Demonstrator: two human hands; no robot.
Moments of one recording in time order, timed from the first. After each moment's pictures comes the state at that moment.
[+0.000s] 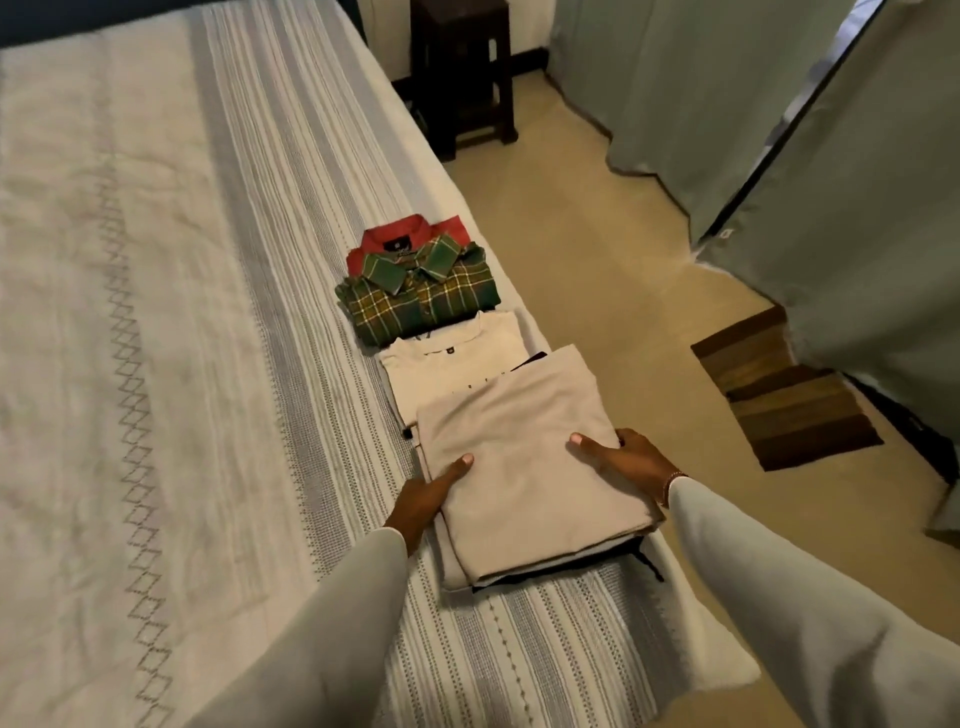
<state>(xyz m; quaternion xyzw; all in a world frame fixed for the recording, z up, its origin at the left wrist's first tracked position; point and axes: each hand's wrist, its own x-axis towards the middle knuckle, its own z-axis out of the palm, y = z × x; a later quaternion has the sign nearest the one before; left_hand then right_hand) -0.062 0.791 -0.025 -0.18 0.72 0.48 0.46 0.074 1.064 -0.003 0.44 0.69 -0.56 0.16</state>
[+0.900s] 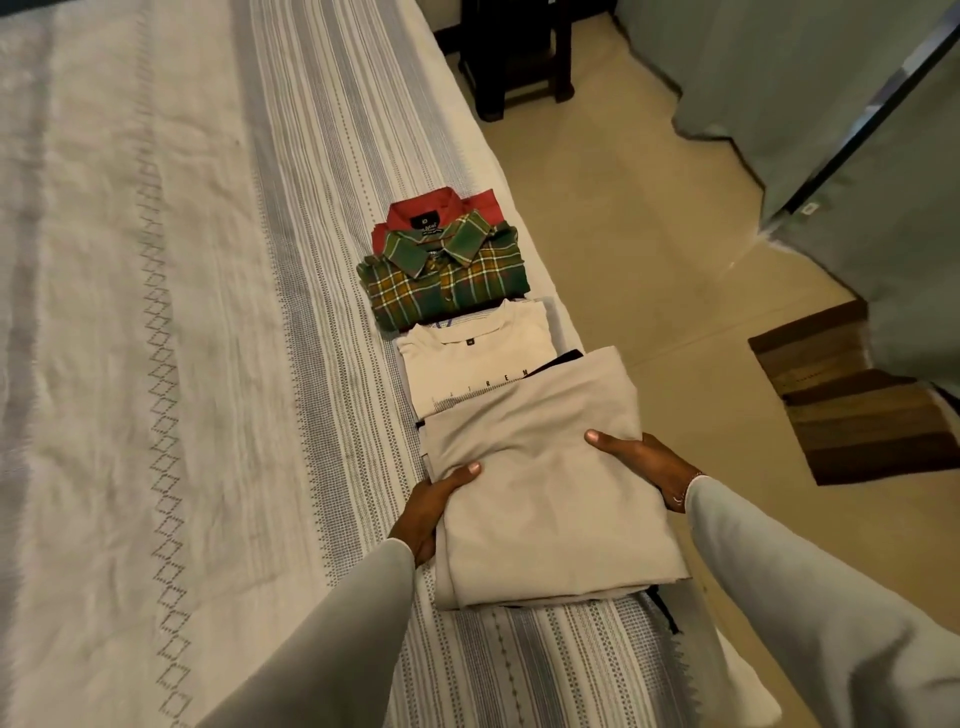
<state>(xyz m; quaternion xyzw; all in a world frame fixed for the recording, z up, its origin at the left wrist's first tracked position) -0.060 0.799 -0.060 -0.23 0.60 0.60 0.48 0.042 1.104 -0.049 0.40 0.55 -0.70 0.22</state>
